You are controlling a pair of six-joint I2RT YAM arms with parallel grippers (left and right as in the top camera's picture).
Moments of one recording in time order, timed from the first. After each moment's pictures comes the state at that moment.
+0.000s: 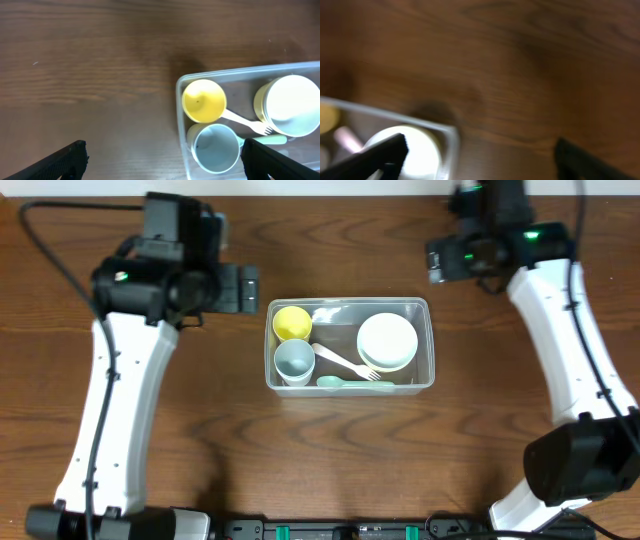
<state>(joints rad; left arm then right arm) -0.17 1.57 1.71 -1.17 0.05 -0.09 0.11 1.81 1.78 -0.97 -0.03 -0.01</state>
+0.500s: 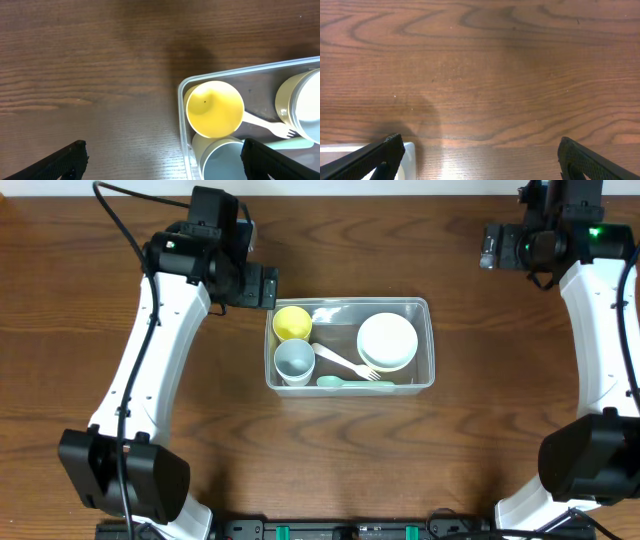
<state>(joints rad) -0.19 1.75 1.71 -1.13 0.04 -0.07 -0.06 1.81 1.78 -0.94 -0.03 0.04</state>
